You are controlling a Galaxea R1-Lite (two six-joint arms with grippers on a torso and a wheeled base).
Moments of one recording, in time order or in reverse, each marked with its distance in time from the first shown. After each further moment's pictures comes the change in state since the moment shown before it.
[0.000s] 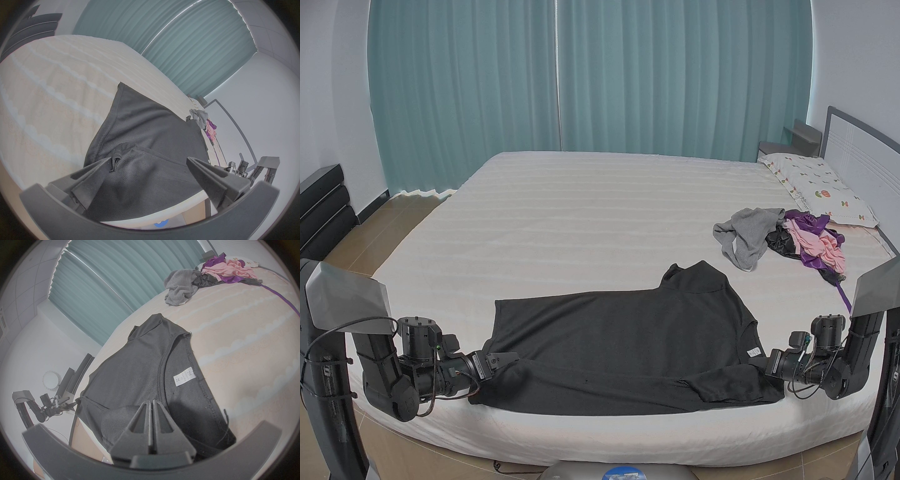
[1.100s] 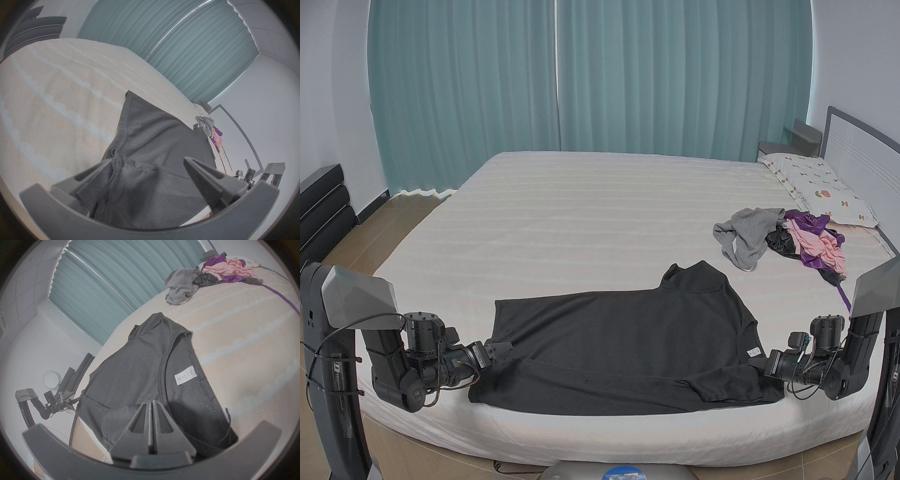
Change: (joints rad) left arm 0.031 0.084 -0.115 0.000 0.032 0.000; right arm 0.005 0.002 0.000 0.000 0.001 0.000
